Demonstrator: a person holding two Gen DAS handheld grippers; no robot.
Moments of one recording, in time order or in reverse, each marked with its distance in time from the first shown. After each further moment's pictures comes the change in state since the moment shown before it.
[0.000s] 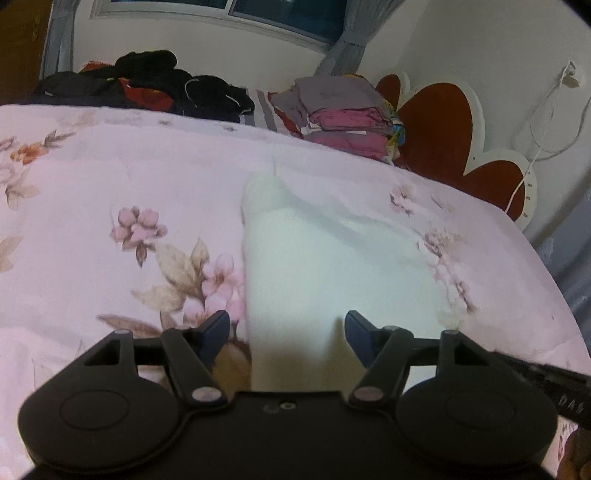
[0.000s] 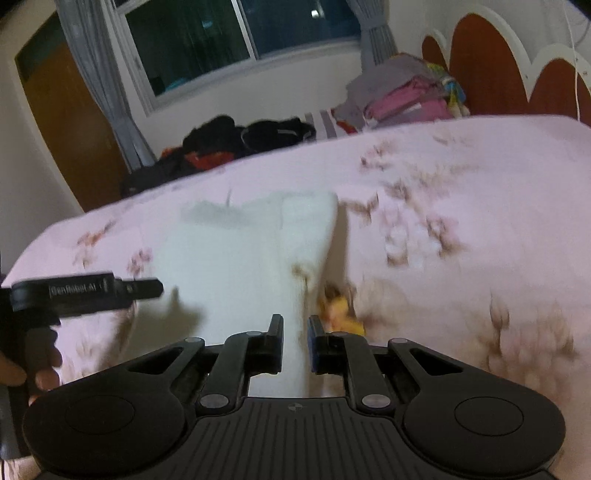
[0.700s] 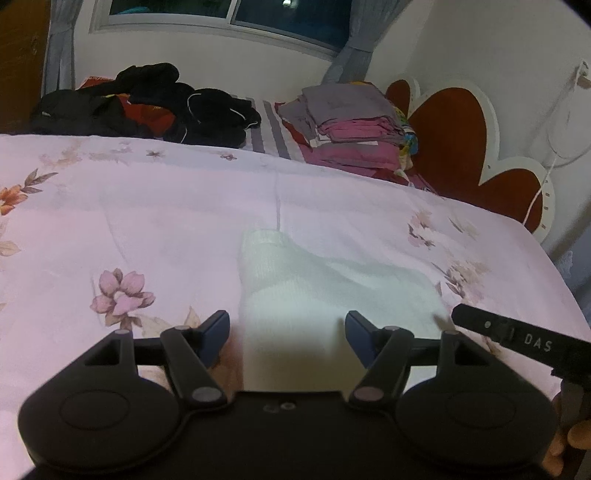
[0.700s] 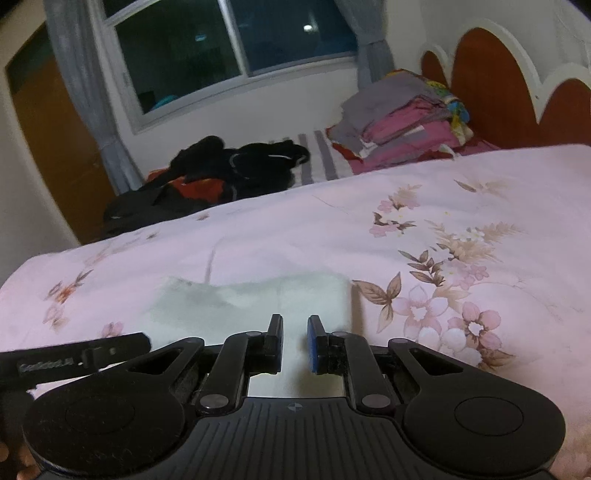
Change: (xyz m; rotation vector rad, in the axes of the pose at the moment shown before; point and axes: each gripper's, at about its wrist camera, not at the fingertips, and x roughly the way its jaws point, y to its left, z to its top) left arm 0.044 -0.003 0.045 0.013 -0.020 0.042; right arm 0.091 -0.005 0.070 0.025 -0.024 -0.045
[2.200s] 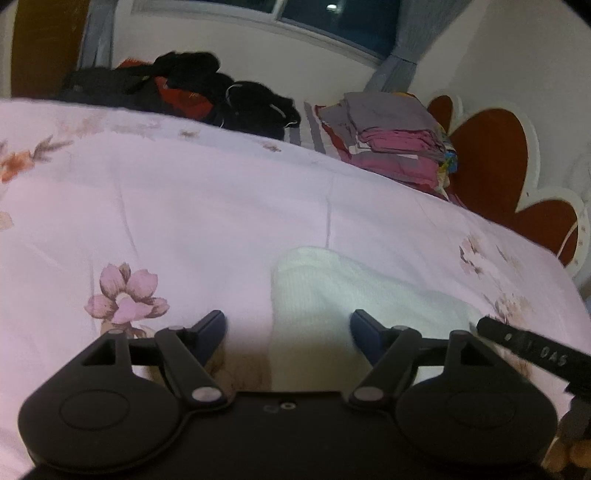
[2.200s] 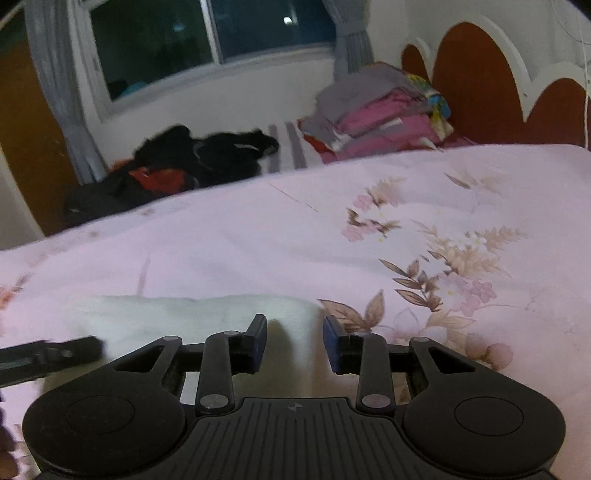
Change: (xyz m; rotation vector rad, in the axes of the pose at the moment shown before) left arm 0.032 0.021 0.004 -0.086 -0.019 0.080; right arm 0.045 -0.012 0.008 -0.037 -0.010 -0.076
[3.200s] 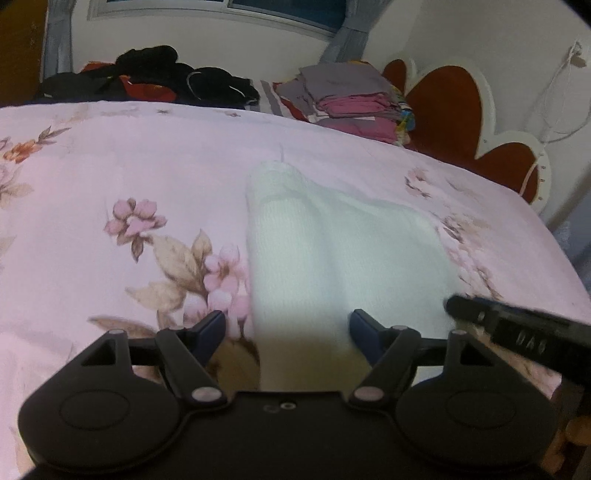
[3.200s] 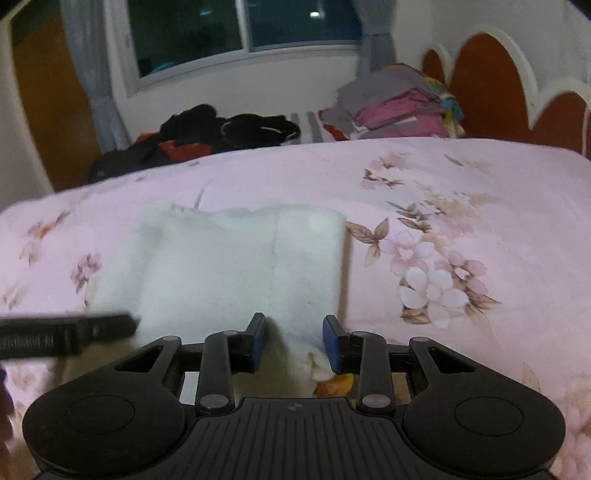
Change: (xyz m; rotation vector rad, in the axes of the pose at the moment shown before) left arm -0.062 -0.004 -0.059 0.109 0.080 -0.097; right arm -0.069 0.024 -0.059 -0.073 0.037 0.013
